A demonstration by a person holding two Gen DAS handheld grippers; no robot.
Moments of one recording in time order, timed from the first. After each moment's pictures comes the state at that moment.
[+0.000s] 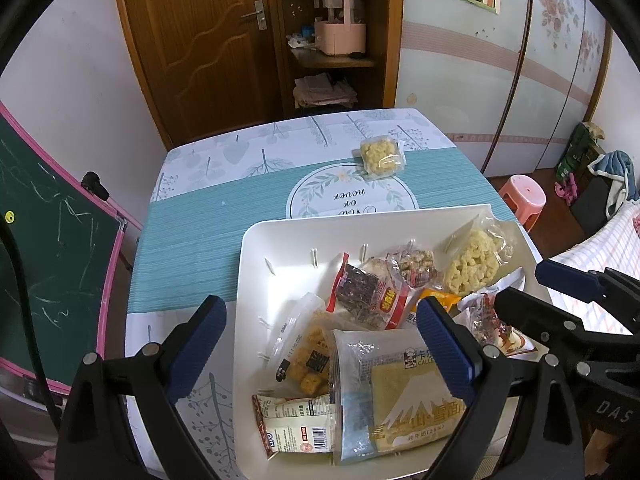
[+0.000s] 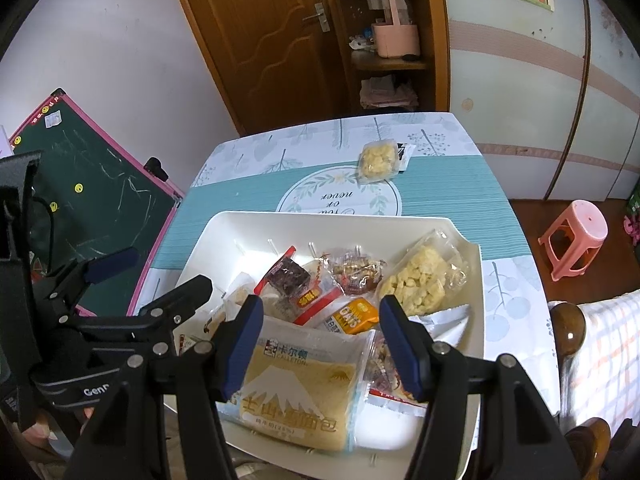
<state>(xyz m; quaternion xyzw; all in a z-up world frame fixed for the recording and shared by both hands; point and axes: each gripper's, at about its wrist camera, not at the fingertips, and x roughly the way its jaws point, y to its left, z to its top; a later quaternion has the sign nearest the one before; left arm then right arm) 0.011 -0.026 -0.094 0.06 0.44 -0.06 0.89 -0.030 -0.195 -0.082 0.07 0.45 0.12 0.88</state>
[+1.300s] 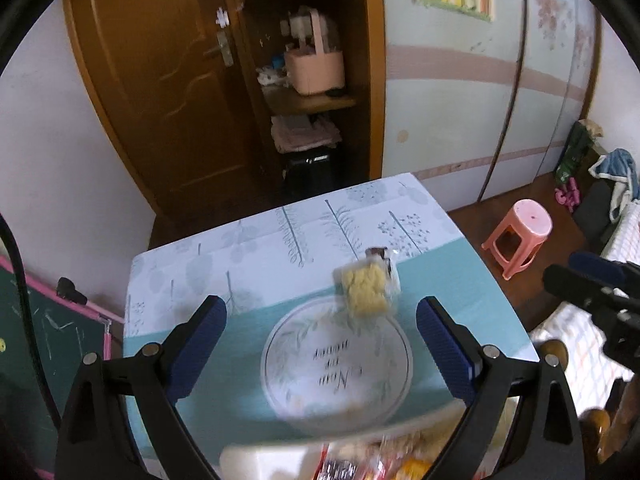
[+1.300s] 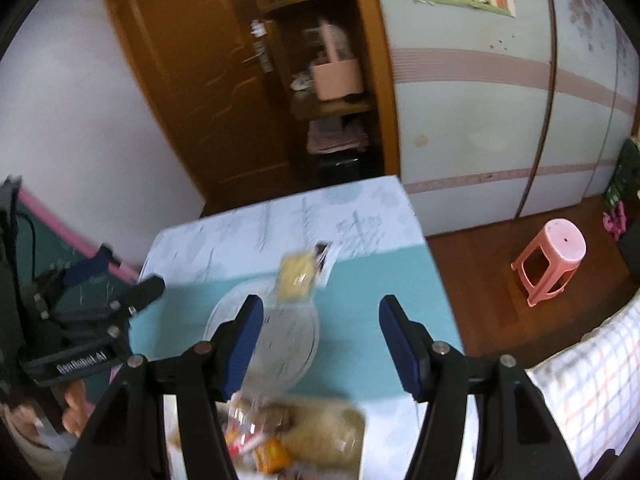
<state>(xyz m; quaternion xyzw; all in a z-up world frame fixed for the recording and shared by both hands) 0.232 -0.121 -0.035 0.10 0.43 -0.08 0.89 0.147 -0.311 -0.026 0.12 0.42 0.05 0.90</state>
